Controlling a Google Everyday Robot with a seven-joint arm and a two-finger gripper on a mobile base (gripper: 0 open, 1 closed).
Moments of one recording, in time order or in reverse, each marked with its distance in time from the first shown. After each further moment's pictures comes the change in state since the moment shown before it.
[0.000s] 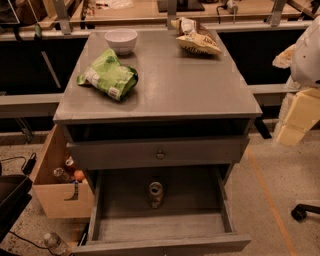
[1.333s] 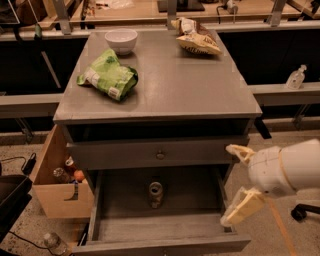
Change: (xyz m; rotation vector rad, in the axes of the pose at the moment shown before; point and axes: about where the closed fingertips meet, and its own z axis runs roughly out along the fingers) arm -0.004 0.103 0.191 -0.171 -0.520 0.046
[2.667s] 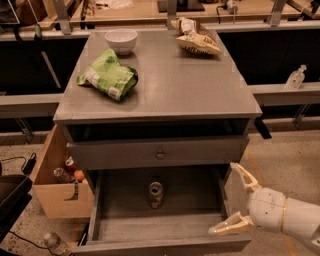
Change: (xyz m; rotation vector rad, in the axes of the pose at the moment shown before) arm 0.046 0.002 0.051 0.234 -0.501 0.024
